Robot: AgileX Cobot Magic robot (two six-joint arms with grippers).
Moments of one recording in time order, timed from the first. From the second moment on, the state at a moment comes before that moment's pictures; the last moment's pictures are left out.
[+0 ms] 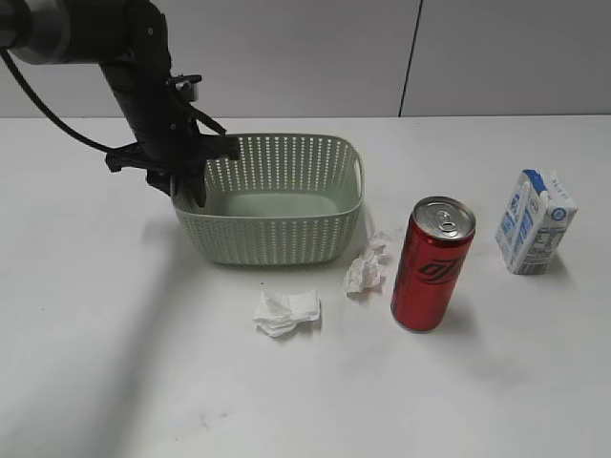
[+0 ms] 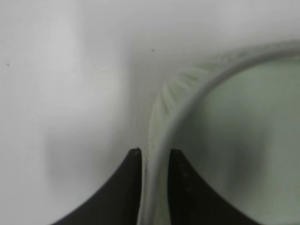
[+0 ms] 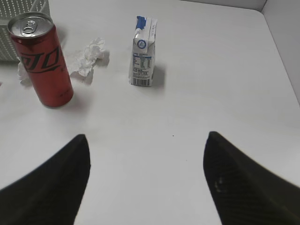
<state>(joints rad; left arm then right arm) -0.37 2.24 -1.76 -0.12 1.01 -0.28 0.10 0.00 -0.42 0.02 0.95 -0.09</state>
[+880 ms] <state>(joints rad) -0.37 2.09 -1.76 -0.17 1.15 -0.32 0.10 0.00 -0.42 0.02 0.95 -0.08</state>
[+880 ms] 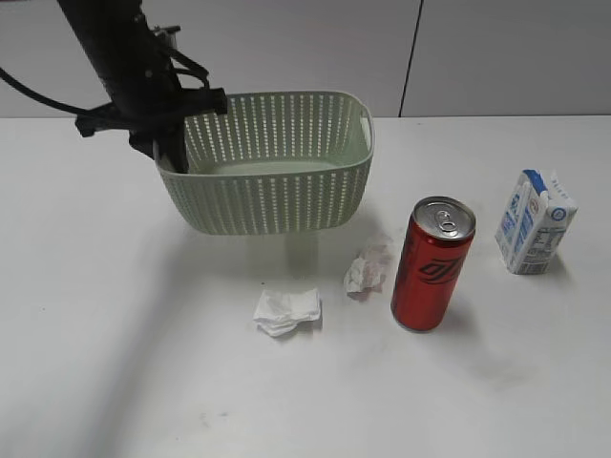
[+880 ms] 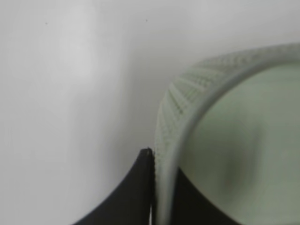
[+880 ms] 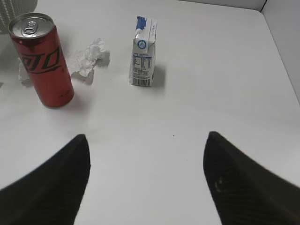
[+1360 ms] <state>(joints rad) -0.40 1.66 -1.21 -0.15 0.93 -0.37 0.10 0.00 -0.42 0.02 0.95 -0.08</state>
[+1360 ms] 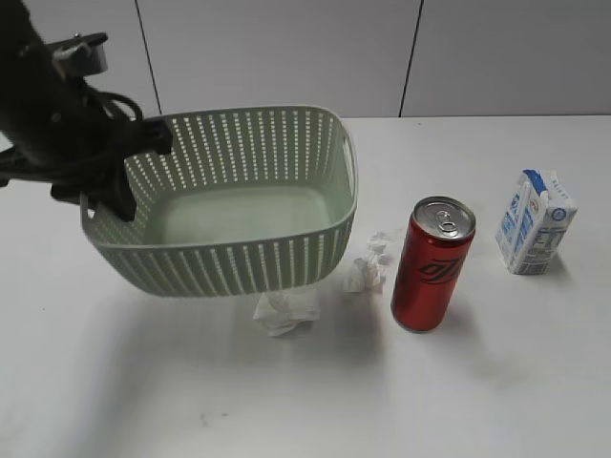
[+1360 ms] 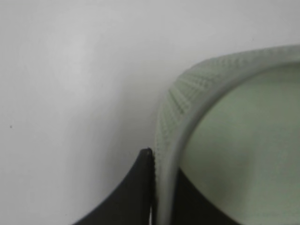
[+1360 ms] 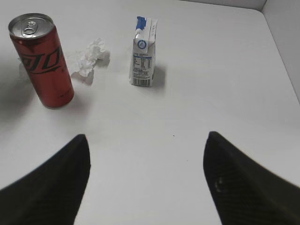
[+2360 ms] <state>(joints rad) -0.54 1.58 -0.91 -0.11 0.71 -0.47 0.10 0.24 -0.55 0.02 0.90 -0.05</state>
